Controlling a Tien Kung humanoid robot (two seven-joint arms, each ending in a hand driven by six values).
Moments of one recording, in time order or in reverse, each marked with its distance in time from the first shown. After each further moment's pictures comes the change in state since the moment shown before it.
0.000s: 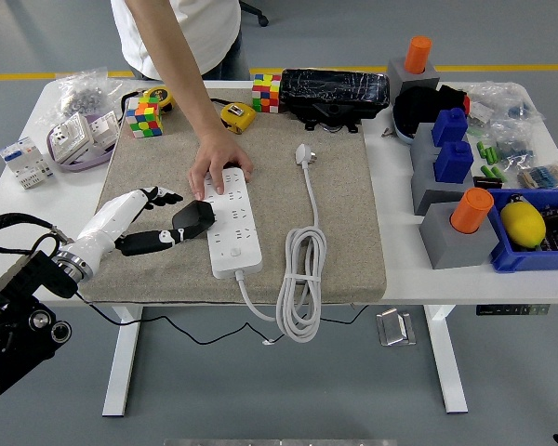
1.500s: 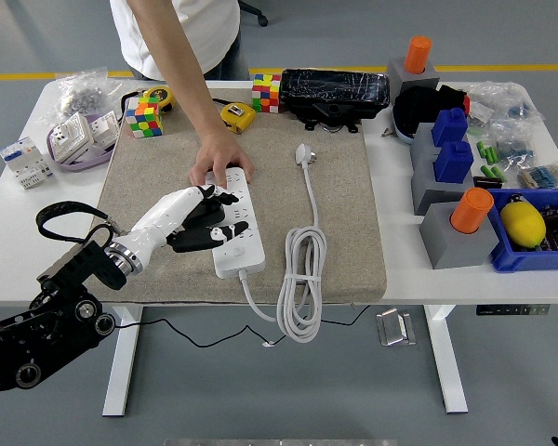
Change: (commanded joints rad) left arm -0.145 -0.099 0.132 0.017 -0.038 -0.010 -0.003; right arm -0.004 -0.005 -0.025 0.005 0.007 0.000 0.001
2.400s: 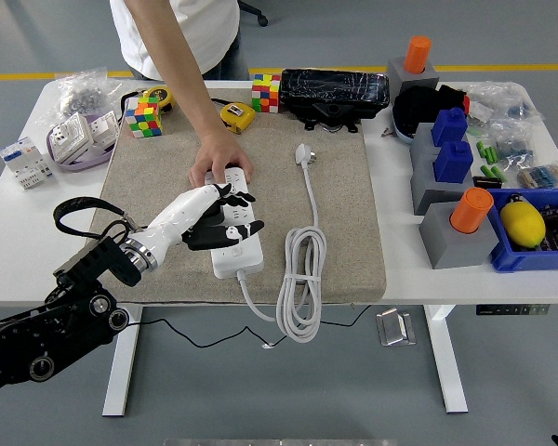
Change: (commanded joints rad) left arm -0.027 -0.022 0.023 0.004 -0.042 0.000 -0.012; right arm -0.001 -0.001 0.003 0.006 -0.002 -0.001 0.001
